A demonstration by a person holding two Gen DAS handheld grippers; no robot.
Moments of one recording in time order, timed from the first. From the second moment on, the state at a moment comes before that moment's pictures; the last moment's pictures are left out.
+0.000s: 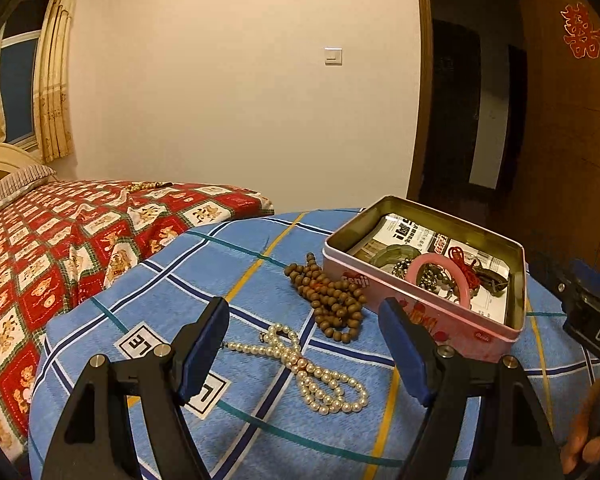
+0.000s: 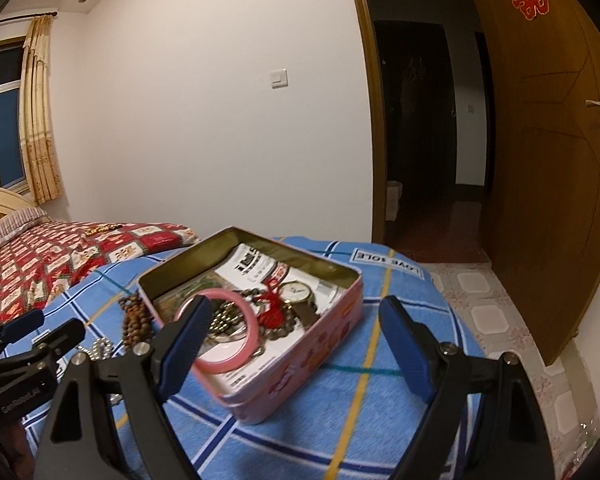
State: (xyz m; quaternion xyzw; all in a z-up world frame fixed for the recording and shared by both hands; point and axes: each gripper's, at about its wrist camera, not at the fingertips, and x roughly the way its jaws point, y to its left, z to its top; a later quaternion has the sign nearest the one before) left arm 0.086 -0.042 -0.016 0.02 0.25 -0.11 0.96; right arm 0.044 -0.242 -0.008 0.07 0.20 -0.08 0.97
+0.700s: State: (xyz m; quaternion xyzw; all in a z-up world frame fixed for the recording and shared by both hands) left arm 0.103 0.030 -0.024 -0.06 0.29 -0.06 0.95; right arm 0.036 -0.181 -0.015 0.06 0.24 -0.02 0.97
